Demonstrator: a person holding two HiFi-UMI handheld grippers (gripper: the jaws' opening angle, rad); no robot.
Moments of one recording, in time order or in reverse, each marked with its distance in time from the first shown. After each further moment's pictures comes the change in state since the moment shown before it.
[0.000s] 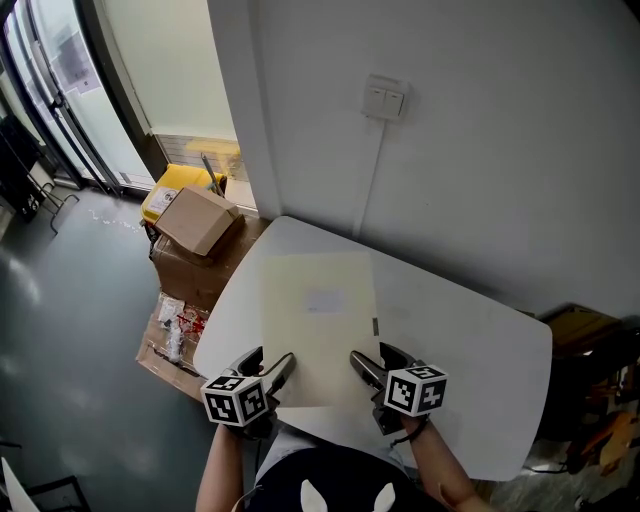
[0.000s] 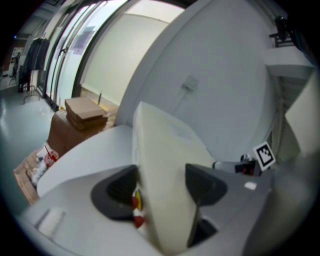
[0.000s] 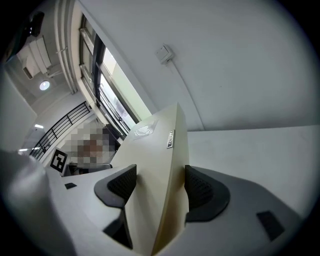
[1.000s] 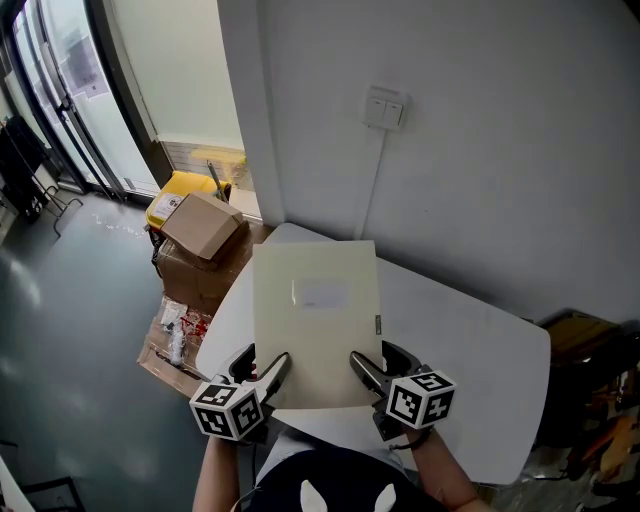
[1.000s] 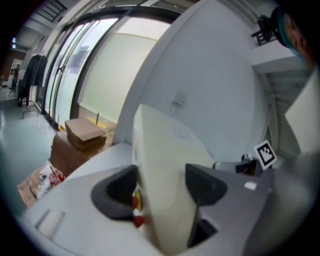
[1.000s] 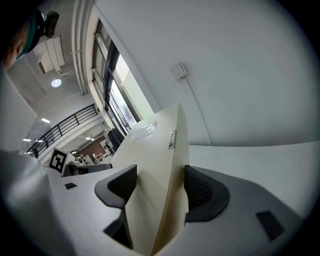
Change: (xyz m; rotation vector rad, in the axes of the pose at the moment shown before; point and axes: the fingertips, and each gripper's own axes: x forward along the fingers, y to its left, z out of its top) left arm -0.045 -0.024 0.039 0.095 -0.142 0.009; right arm -0.031 0.041 0.031 -0.084 -0.108 0.037
